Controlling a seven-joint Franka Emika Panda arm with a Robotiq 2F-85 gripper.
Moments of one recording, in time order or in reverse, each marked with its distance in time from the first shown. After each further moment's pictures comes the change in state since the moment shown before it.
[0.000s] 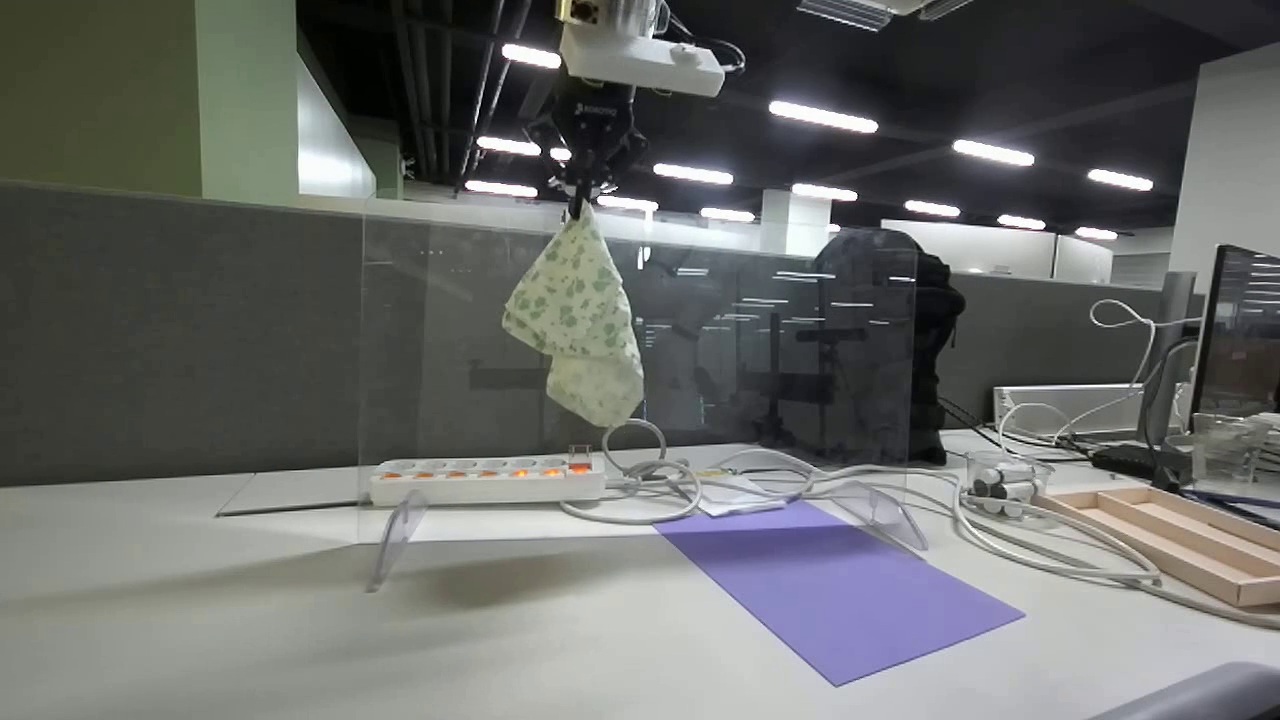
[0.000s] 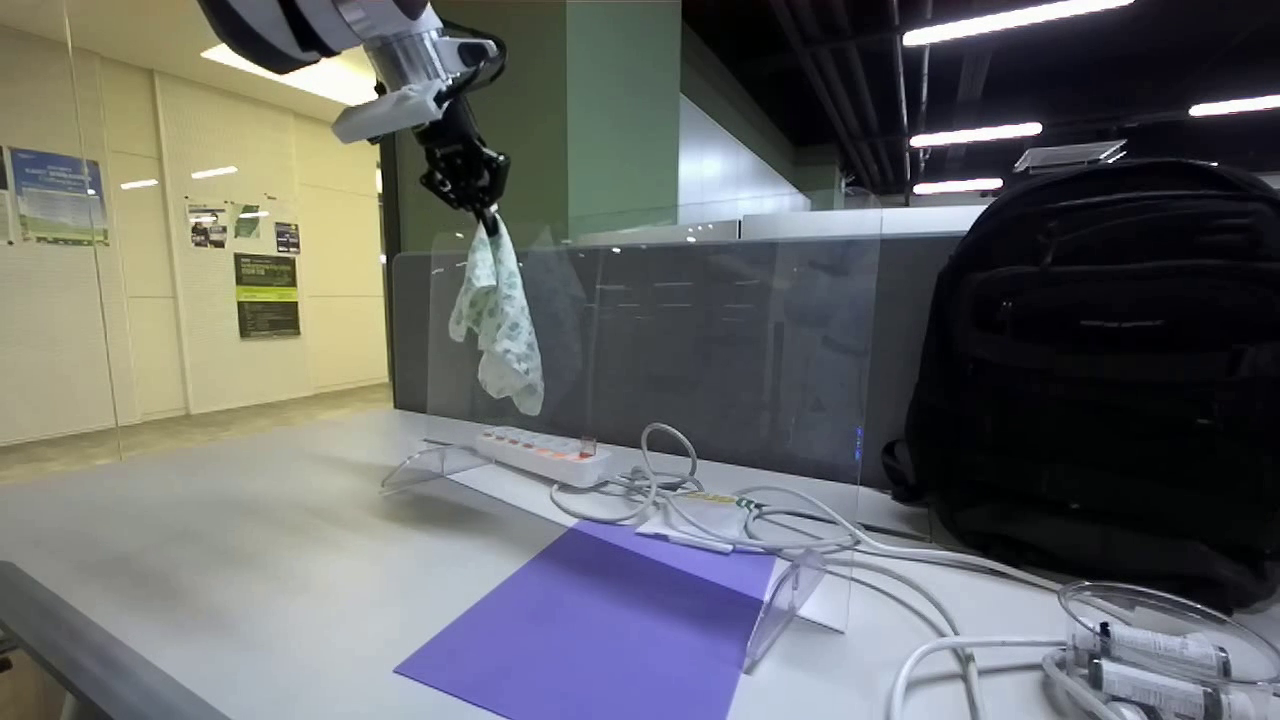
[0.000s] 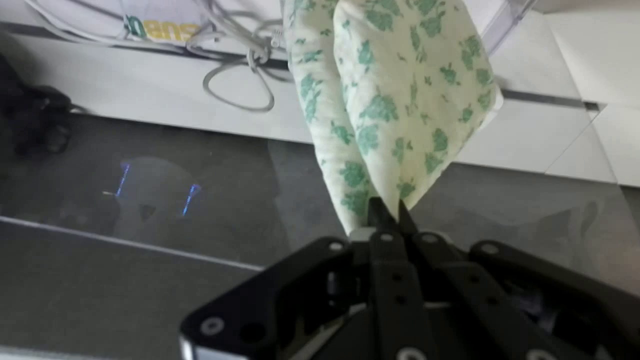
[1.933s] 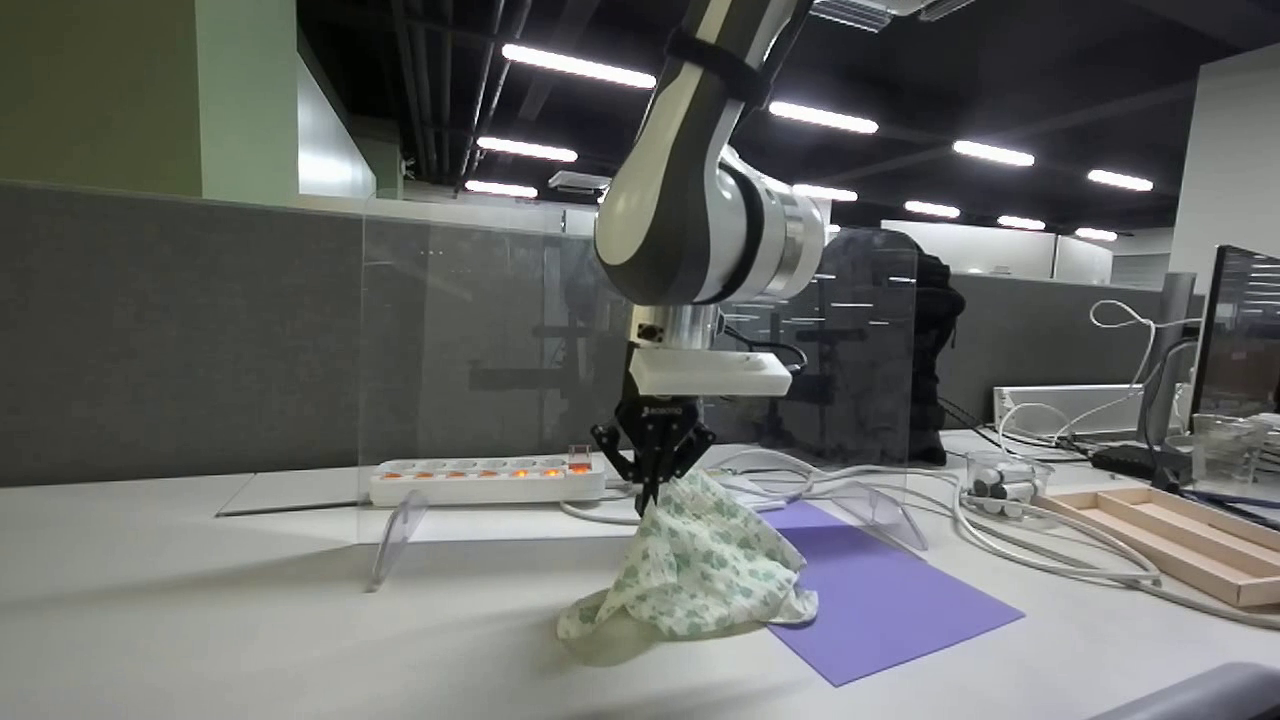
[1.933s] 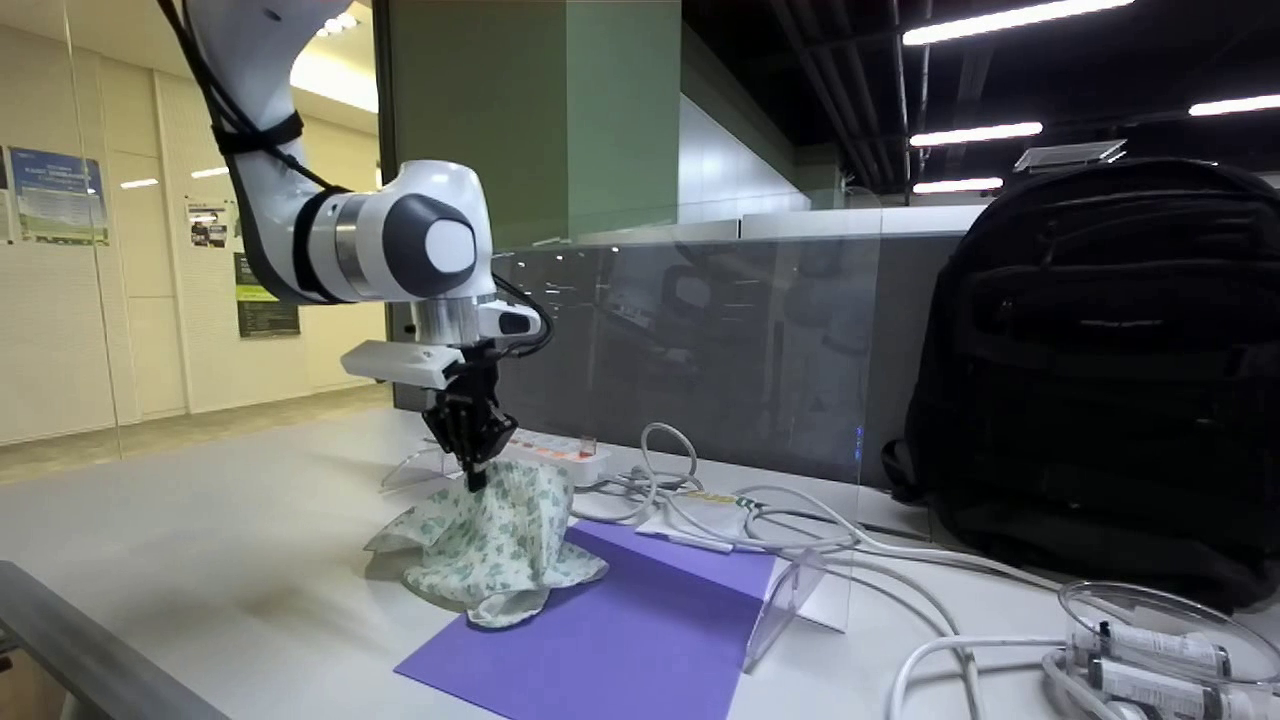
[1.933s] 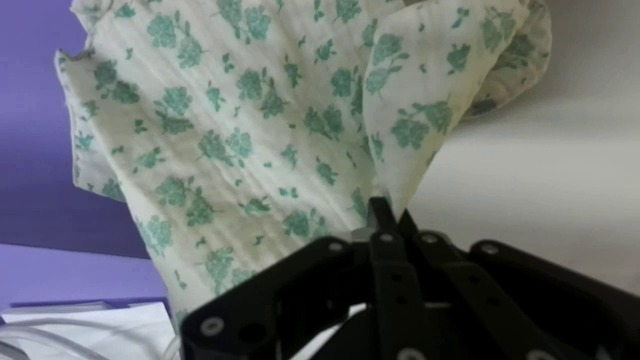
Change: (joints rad) arm 0.010 0.405 -0.091 -0.197 0.348 0.222 -0.233
